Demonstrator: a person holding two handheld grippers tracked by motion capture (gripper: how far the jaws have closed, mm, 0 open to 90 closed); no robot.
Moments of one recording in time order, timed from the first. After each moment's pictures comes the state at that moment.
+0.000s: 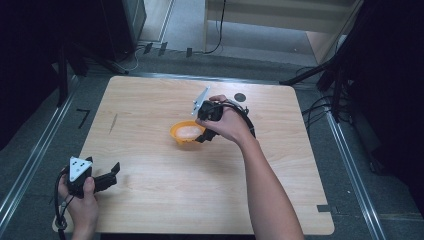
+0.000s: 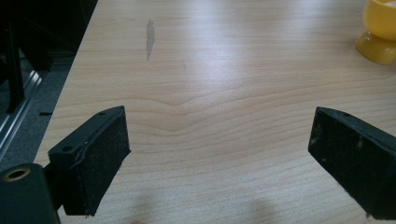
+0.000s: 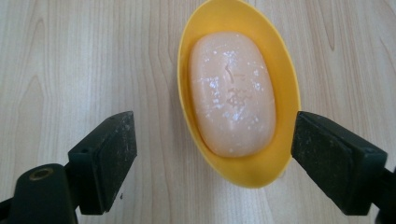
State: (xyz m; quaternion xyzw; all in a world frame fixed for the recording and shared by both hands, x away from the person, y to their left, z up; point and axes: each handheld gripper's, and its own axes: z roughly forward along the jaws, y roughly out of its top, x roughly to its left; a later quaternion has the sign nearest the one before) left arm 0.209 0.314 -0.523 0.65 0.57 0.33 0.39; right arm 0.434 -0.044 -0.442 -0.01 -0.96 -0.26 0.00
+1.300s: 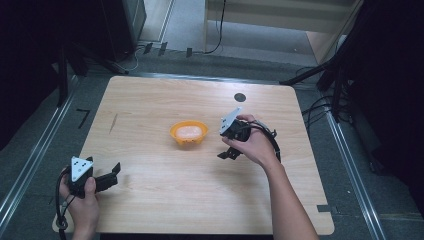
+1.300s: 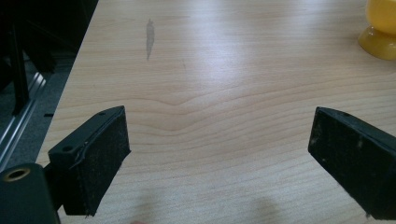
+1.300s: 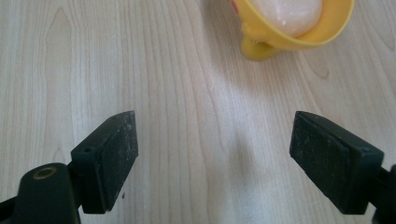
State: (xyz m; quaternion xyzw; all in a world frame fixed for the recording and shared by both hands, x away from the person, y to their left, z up) left arm 0.210 0.312 -0.523 0.65 0.57 0.33 0.38; right arm 0.388 -0.123 -0.470 -0.06 -0.96 -0.28 -0.01
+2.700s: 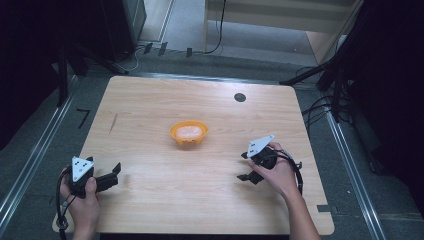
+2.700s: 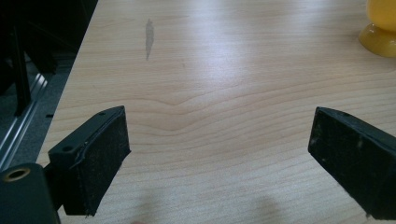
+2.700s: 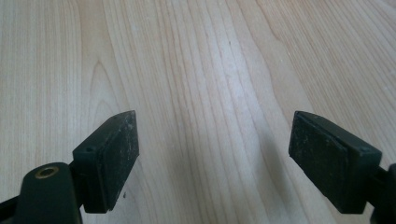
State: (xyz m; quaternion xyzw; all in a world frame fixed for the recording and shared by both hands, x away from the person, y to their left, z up) left arm 0.210 0.311 -0.523 0.66 0.56 0.33 0.37; right arm 0.328 -0.202 -0.515 -0.13 -0.93 -0.34 -0.01
